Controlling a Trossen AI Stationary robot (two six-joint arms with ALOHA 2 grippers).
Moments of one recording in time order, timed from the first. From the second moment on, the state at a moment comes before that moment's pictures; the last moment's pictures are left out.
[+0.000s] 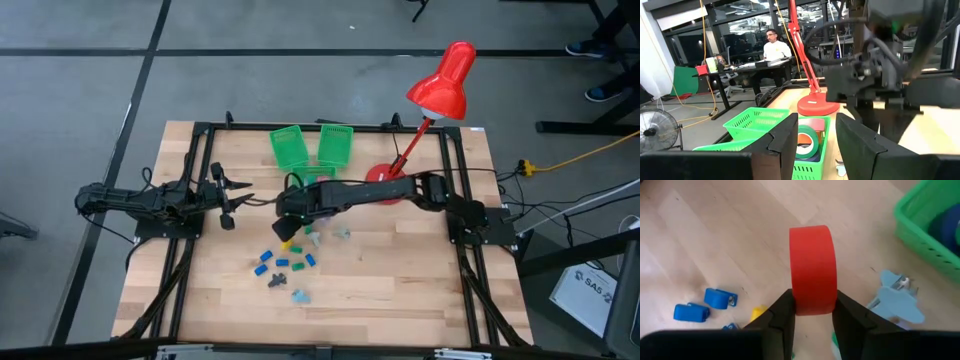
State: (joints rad) left arm -0.06 0.04 0.01 0.08 -0.37 0.15; right arm 0.07 2.31 2.02 -0.79 0.11 0.84
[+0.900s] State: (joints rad) left arm -0.06 0.04 0.01 0.08 -0.37 0.15; right arm 0.05 2.26 2.02 -0.99 0.55 1.51
